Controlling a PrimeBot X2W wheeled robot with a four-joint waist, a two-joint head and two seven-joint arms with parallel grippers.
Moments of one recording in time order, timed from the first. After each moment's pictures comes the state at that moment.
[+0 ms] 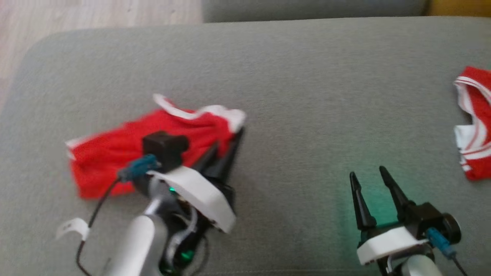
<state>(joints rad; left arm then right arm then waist) -0.17 0.04 -0.41 -0.14 -0.43 -0.02 0.27 0.00 -0.05 0.09 0.27 0.03 0.12 -0.25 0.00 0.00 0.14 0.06</state>
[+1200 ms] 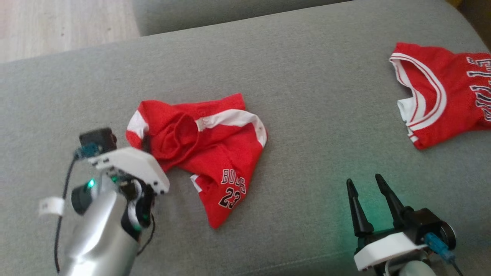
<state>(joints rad) -0.40 0.18 -0.40 0.48 -0.65 0.26 0.07 0.03 -0.05 0.12 0.28 0.09 0.12 -0.25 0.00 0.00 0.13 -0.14</state>
